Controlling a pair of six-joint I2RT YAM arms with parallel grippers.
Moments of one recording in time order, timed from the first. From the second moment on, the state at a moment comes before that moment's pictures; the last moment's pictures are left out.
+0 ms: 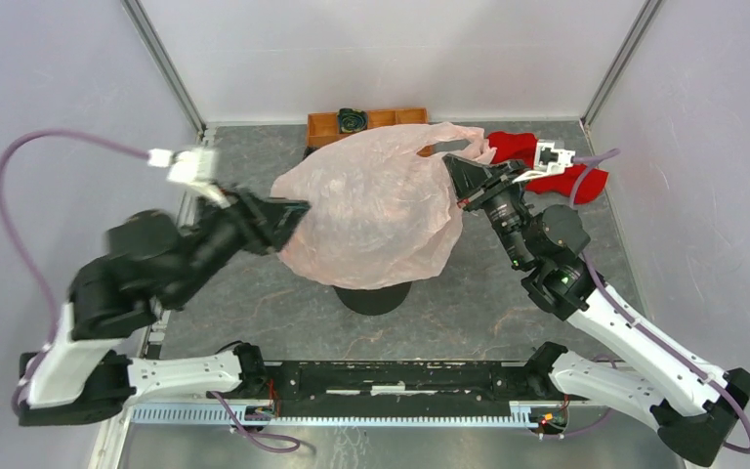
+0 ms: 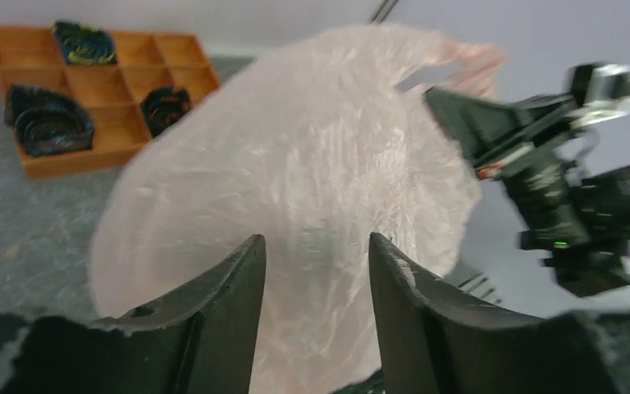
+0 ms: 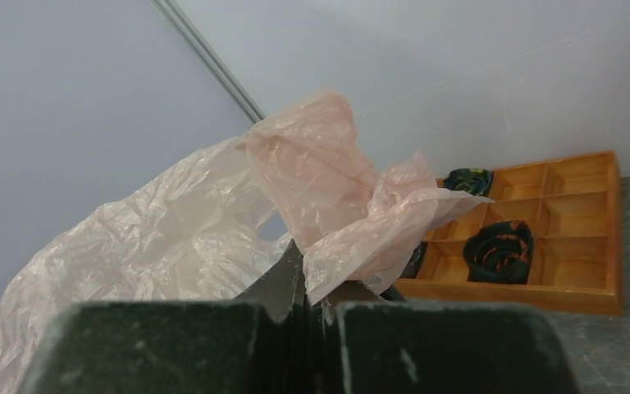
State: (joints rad) left arm -1.16 0.79 1.58 -0.83 -0.58 -0.56; right arm 0.76 0.89 0.90 0.30 0.31 0.56
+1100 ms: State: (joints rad) left arm -0.86 1.06 1.32 -0.74 -0.26 -0.57; right arm 0.78 1.15 1.08 0.37 -0.28 0.43
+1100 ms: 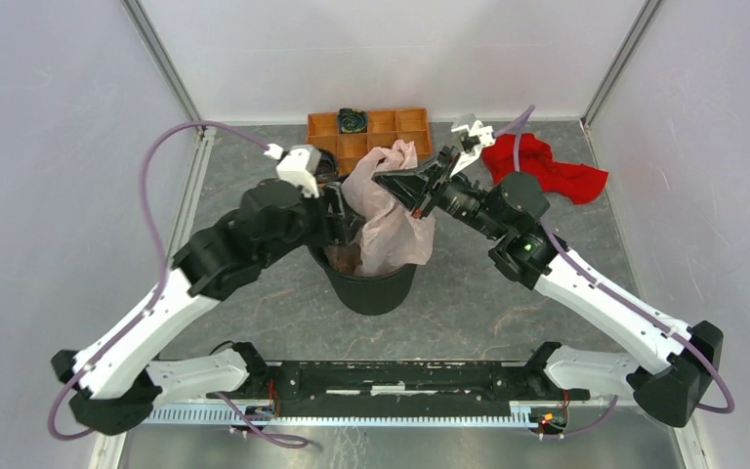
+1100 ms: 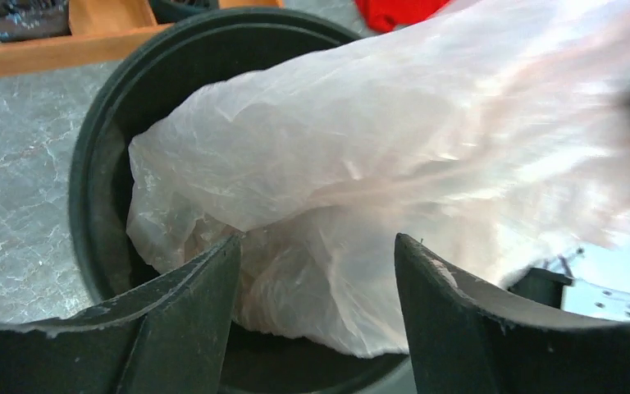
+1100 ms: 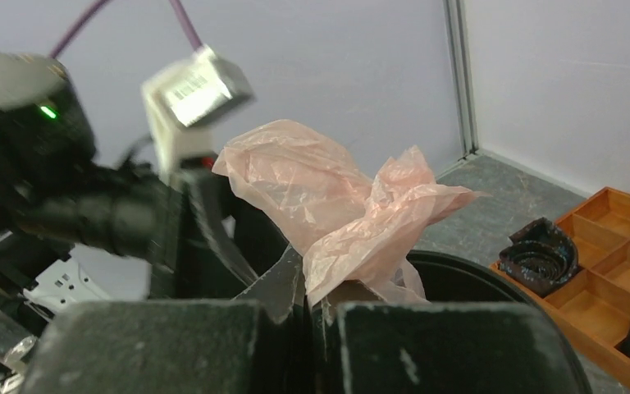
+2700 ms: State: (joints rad) left arm -0.86 0.92 1.38 -0.79 -0.21 -0.59; right arm 0.84 0.97 0.86 0.15 -0.04 0.28
